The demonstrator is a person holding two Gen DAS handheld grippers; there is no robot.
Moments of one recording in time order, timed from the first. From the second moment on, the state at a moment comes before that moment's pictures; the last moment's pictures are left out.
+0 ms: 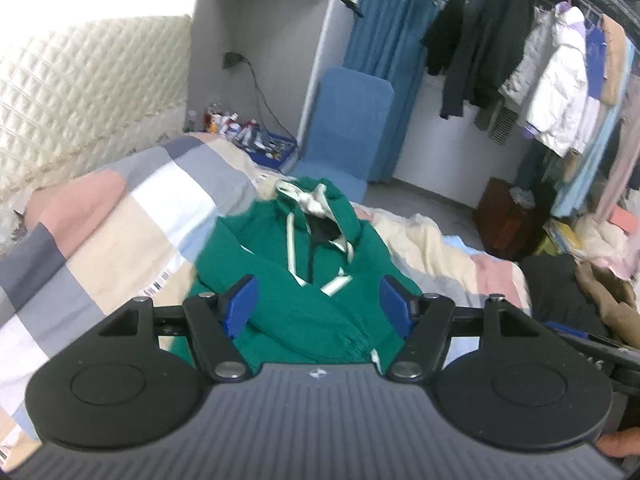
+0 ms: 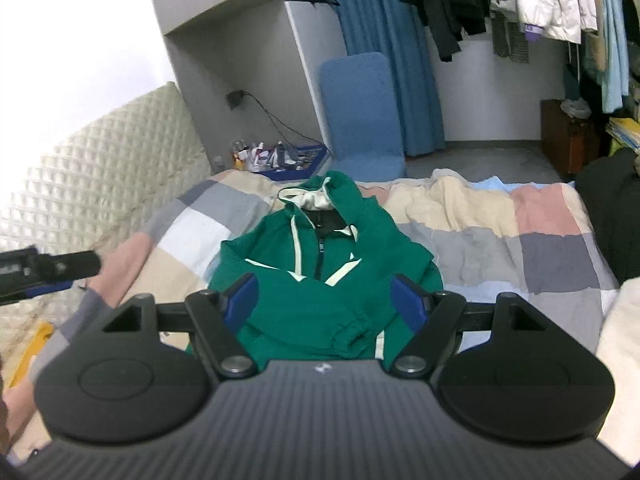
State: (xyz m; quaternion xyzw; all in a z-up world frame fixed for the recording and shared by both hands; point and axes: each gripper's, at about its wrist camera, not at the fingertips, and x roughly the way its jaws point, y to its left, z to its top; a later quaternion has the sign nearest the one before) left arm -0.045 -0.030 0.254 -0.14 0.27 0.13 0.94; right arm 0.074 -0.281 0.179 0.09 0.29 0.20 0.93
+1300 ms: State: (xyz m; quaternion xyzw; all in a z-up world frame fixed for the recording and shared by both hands) left arm 0.571 0.244 -0.131 -0.34 0.26 0.02 0.90; right arm 0.638 -0.120 -0.090 0.20 0.33 0.23 0.89
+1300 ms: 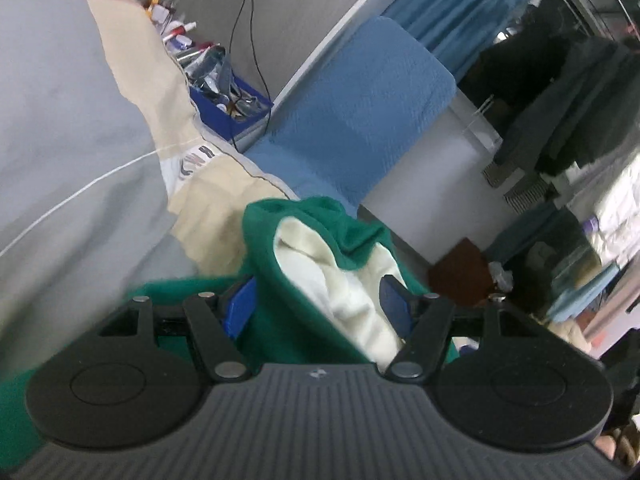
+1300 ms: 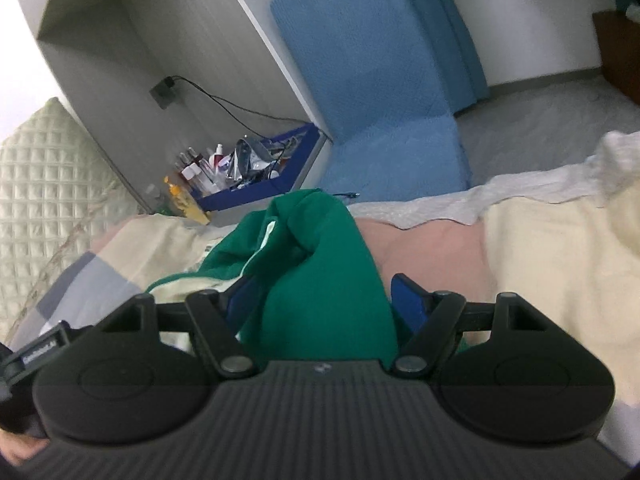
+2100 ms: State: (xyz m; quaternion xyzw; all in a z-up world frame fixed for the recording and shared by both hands) left arm 0.574 0.231 -0.084 -0.20 0.33 0.02 0.92; right arm 0.633 -0.083 -0.031 0.08 0.31 0.25 0.91
